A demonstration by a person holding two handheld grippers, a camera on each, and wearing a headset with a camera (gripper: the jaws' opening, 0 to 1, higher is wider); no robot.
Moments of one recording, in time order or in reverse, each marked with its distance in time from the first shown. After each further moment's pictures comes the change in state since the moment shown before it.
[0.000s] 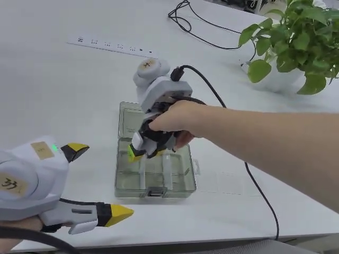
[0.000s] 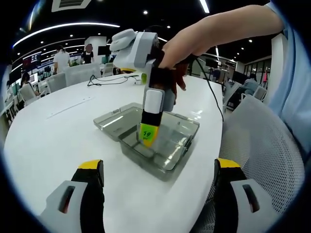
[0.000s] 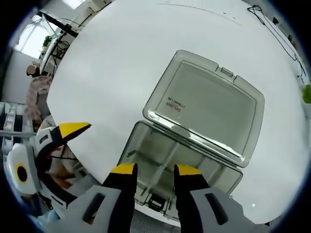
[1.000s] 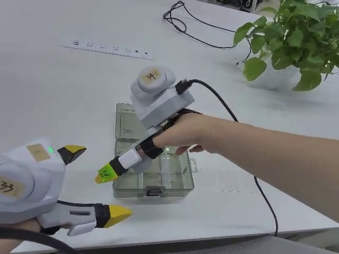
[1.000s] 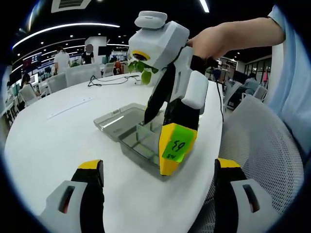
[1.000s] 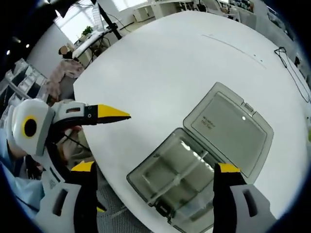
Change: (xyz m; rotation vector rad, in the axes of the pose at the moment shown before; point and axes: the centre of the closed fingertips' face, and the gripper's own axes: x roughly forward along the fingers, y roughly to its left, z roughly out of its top) left arm -0.002 -0.003 0.001 0.001 0.004 0.008; right arm -0.016 0.040 -0.005 -0.300 -0.217 0.110
